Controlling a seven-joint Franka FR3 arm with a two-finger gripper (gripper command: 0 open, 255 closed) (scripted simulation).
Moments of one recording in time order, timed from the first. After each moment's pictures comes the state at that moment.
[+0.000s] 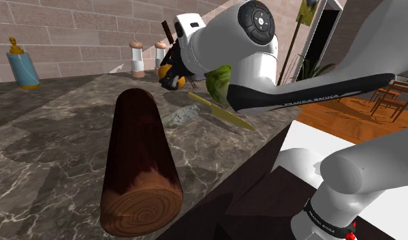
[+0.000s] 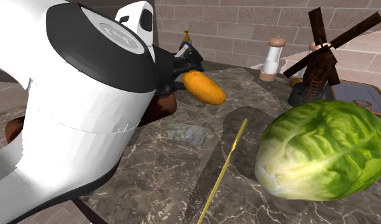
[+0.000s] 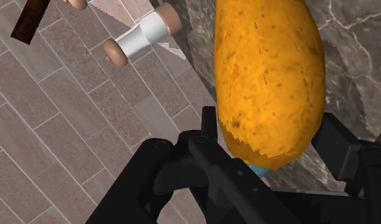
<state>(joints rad) -0.34 -0.55 0.84 -2.34 -0.68 2.83 0.23</state>
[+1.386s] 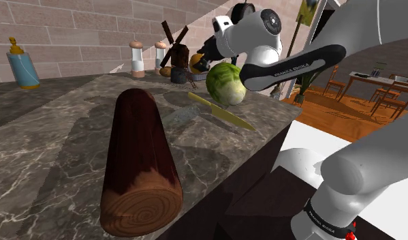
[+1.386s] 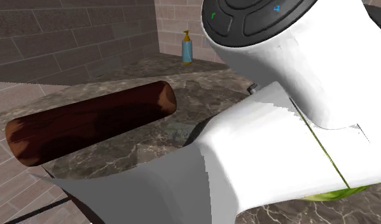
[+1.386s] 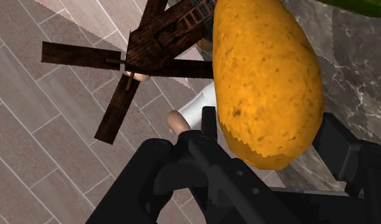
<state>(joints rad) -0.32 -0.36 0.39 -2.36 -0.70 3.11 -0.13</state>
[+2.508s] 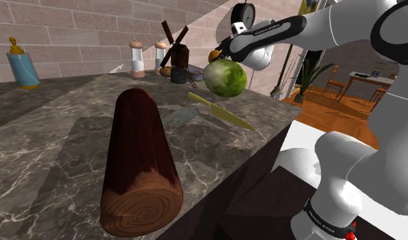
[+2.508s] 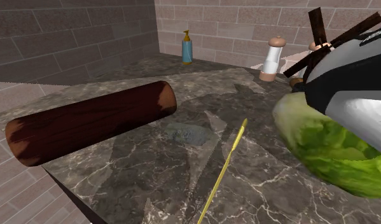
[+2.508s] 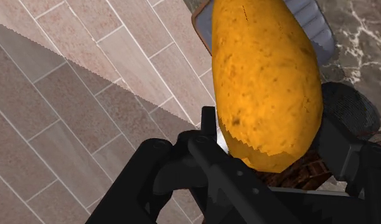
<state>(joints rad) 1.20 -0.11 -1.29 -2.11 0.25 3.20 -1.35</state>
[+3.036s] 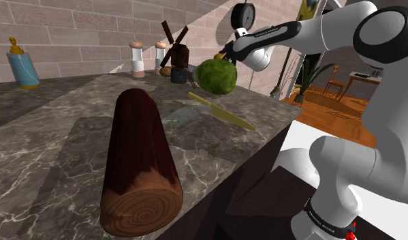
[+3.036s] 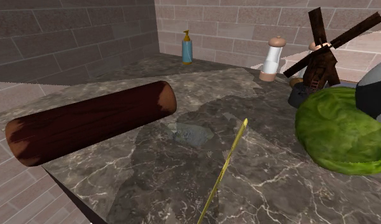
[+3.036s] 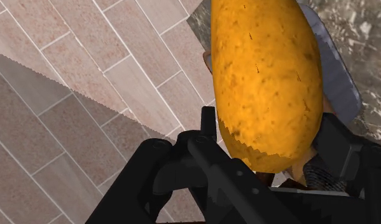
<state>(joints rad) 1.83 -0.23 -1.98 -1.98 0.22 3.16 -1.46</state>
